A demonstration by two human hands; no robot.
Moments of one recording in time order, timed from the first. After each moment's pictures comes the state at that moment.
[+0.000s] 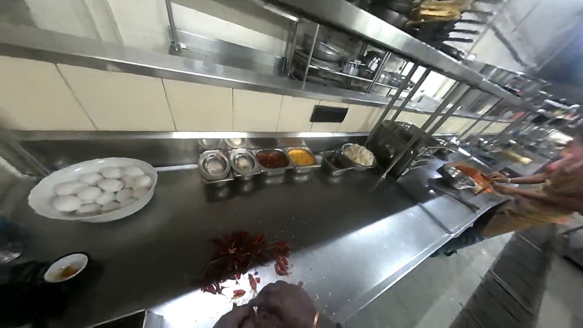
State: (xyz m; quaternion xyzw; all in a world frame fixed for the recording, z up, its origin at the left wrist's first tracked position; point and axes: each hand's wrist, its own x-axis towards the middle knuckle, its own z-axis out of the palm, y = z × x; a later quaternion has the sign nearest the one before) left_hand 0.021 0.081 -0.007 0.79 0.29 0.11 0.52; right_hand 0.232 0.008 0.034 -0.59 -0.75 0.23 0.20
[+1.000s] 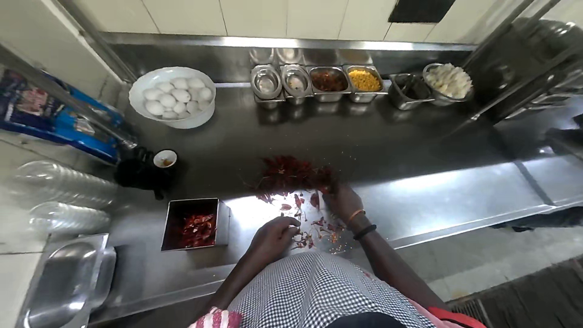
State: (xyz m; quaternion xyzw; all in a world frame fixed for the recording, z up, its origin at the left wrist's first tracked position) left_hand 0.015 0.068 0.010 0.79 0.40 0.09 0.46; right_hand 0.278 0.054 0.026 -0.83 -0.50 0.23 0.08
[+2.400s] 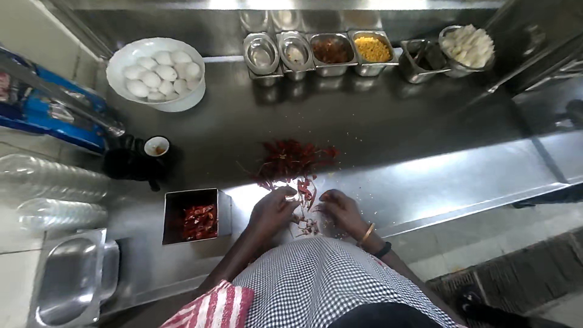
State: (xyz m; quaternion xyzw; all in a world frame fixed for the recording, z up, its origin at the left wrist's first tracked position) left_hand 0.020 0.097 0.019 0.75 0.43 0.14 0.48; right_hand 0.246 -0.005 0.012 -0.68 -0.45 0.46 0.36
